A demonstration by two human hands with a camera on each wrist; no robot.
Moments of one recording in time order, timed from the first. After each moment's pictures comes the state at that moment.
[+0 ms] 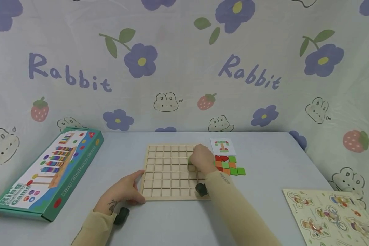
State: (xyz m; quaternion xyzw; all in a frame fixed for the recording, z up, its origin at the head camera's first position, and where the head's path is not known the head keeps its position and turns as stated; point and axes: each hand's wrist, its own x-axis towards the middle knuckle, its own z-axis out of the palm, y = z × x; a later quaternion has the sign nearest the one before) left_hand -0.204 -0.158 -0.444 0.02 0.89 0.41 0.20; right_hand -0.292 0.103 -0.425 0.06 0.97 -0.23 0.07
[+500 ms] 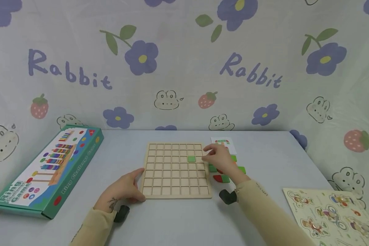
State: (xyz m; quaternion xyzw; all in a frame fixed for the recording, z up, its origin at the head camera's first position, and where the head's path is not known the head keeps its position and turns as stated) left_hand -0.205 -0.159 -0.446 0.02 0.89 0.41 0.20; right_hand -0.260 0.161 -0.411 -0.01 0.92 -0.40 0.04
